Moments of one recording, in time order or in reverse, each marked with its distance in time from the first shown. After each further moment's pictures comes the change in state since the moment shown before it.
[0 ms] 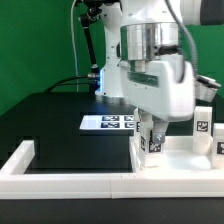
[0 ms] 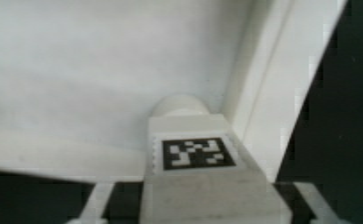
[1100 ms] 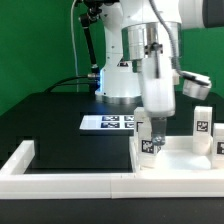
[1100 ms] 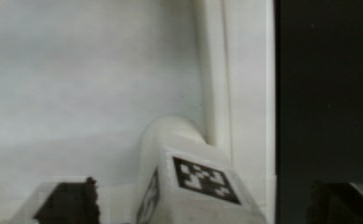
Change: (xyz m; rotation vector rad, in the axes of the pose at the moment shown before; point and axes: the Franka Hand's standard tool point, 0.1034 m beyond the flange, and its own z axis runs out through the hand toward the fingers) arm -0.007 -0.003 0.000 0.073 0.015 -0.007
